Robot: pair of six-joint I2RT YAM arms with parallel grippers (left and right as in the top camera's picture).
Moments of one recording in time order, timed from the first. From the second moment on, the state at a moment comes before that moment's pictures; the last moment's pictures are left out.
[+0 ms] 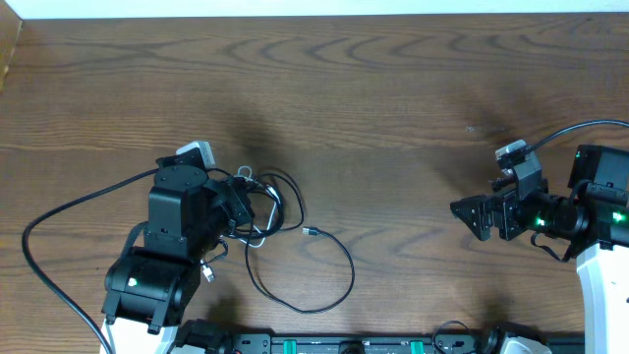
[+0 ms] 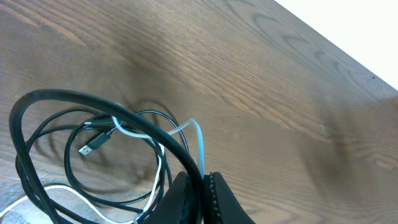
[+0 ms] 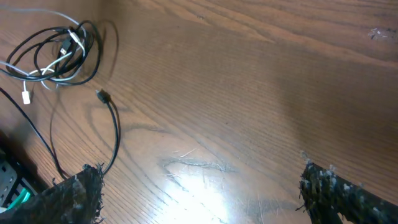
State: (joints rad) left arm -0.23 0.83 0.89 -0.79 0.08 -0.64; right arm -0.25 1.10 0.92 -1.01 -0.68 -0.48
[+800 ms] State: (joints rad) left arm -0.23 0.83 0.89 -0.82 0.08 -0.64; right arm -0.25 1.10 0.92 -1.01 -0.68 -0.48
